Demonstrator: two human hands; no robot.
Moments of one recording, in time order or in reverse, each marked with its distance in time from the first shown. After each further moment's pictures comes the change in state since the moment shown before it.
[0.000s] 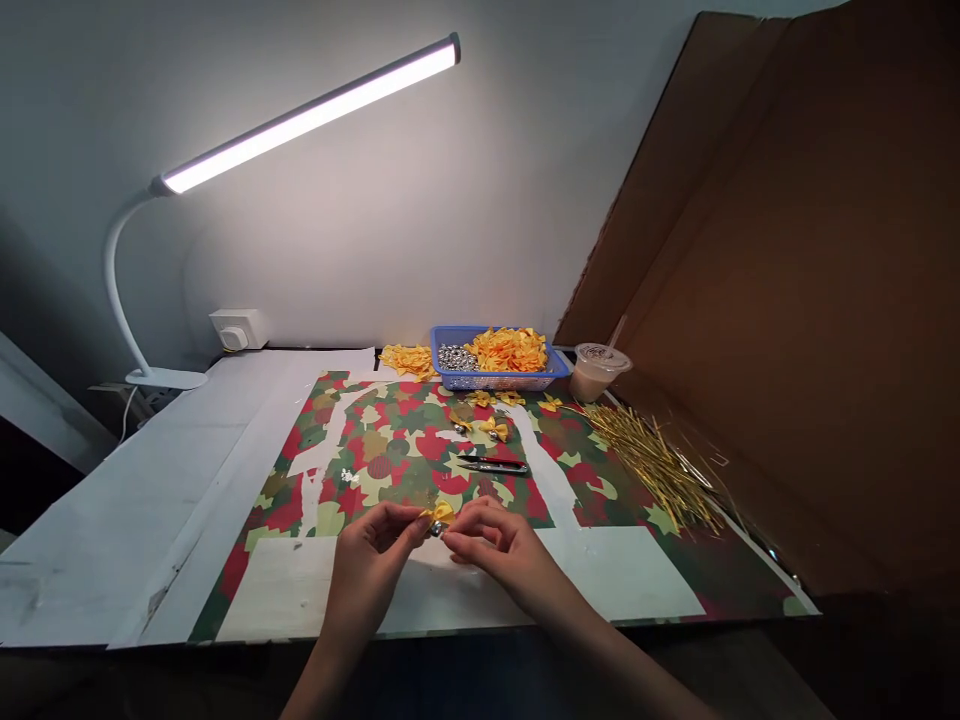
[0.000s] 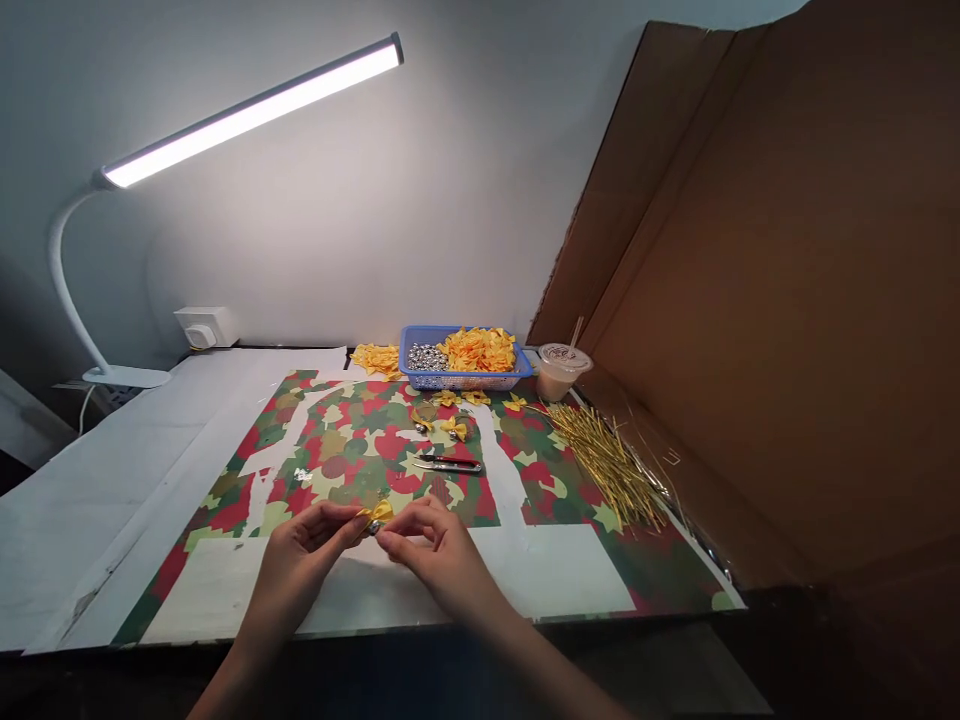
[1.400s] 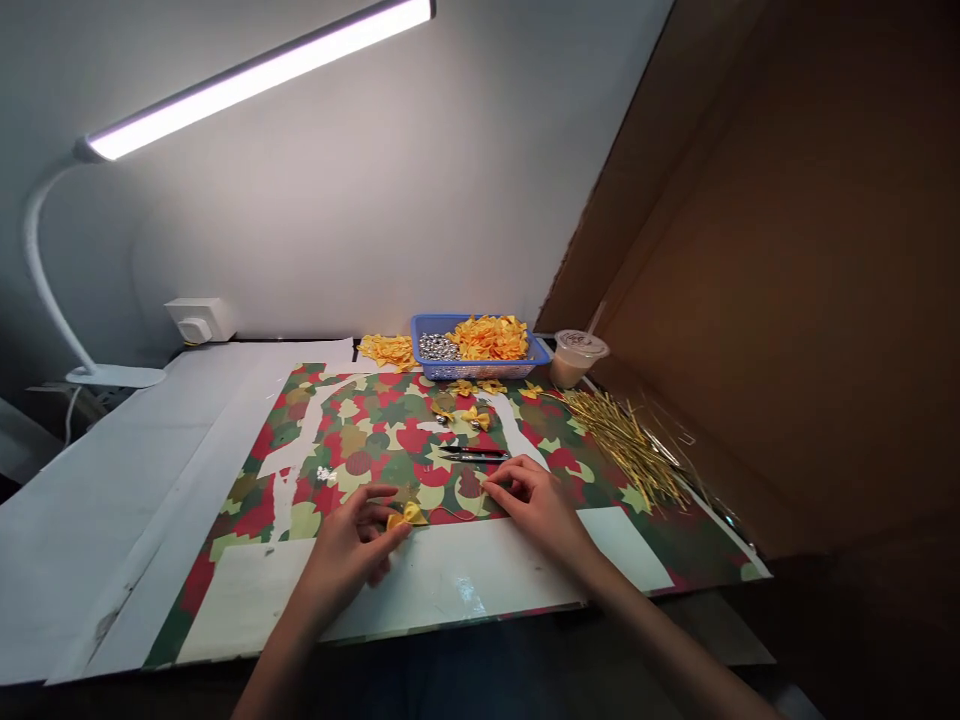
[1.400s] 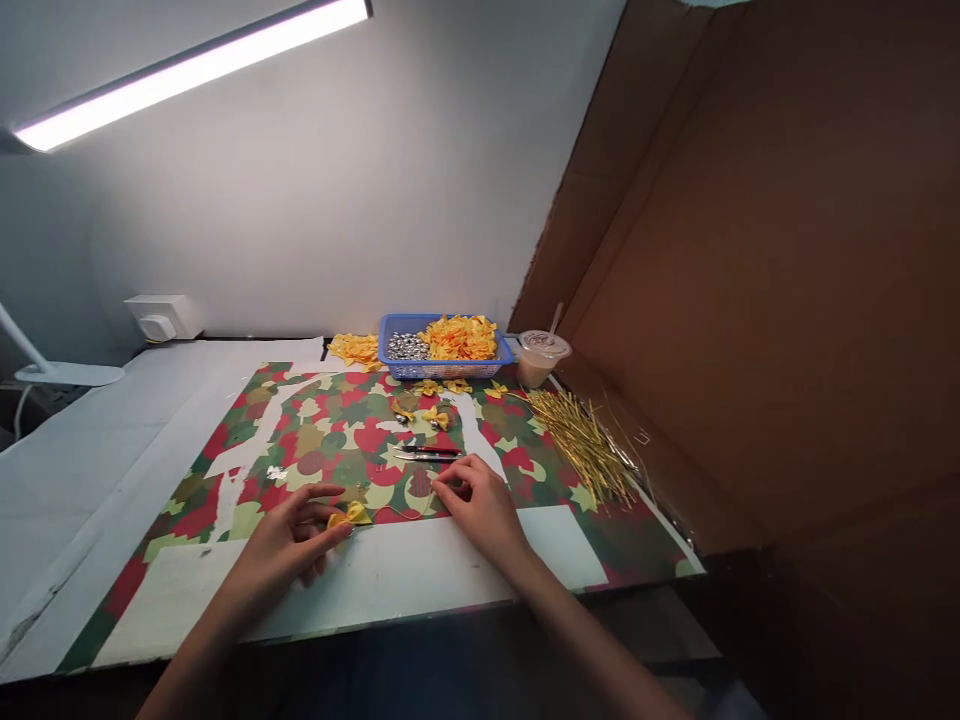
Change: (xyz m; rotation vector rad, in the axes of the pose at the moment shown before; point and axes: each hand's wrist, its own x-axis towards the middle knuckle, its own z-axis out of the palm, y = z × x) left_hand 0.018 0.002 -0.008 0.149 -0.209 -0.177; right_hand 0.022 0.012 -0.069 -0.555 0.345 -0.183
